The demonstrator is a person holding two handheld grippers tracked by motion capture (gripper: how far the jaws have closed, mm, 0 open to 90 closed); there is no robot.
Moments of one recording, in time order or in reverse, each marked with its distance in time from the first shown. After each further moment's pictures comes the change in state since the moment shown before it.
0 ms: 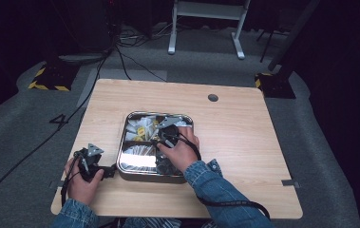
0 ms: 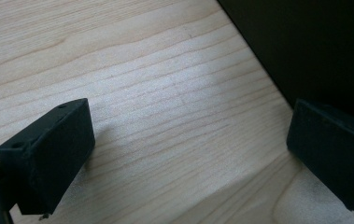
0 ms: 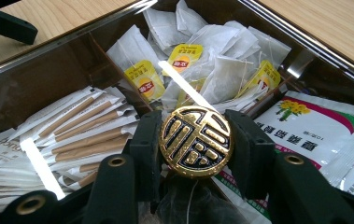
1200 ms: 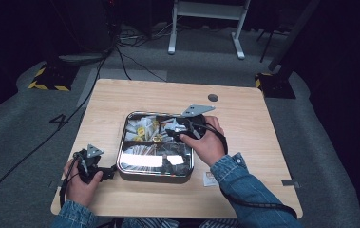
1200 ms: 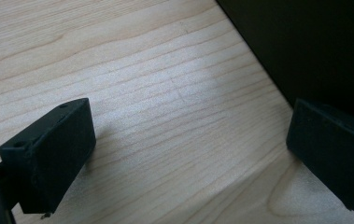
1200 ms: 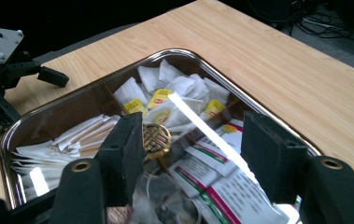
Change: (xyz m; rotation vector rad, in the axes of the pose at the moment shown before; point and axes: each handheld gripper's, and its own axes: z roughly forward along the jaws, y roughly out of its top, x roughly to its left) left arm -0.001 -0.003 -0.003 0.001 -0.006 0.010; right arm -0.040 0.007 -0.084 -0.157 0.046 0.002
